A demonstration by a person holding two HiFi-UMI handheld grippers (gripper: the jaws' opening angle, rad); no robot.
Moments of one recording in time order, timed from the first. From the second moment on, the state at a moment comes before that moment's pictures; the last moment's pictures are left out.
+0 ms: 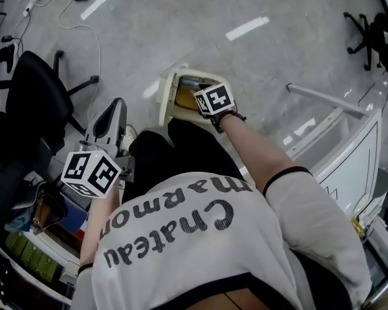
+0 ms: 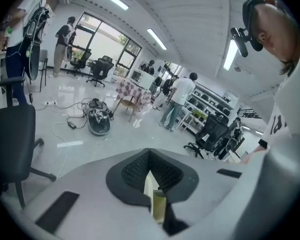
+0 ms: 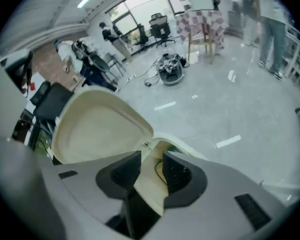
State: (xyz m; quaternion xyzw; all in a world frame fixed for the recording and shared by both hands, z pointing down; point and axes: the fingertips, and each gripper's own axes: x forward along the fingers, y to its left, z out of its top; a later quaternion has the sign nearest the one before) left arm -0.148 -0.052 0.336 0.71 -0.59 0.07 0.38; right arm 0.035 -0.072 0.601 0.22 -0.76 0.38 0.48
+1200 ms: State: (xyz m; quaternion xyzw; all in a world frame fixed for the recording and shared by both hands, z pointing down) left arm -0.173 -0.055 0.028 0.90 -0.42 -0.10 0.12; right arm 0.003 -0.095 0.052 0.48 -0.84 0.22 -0.13
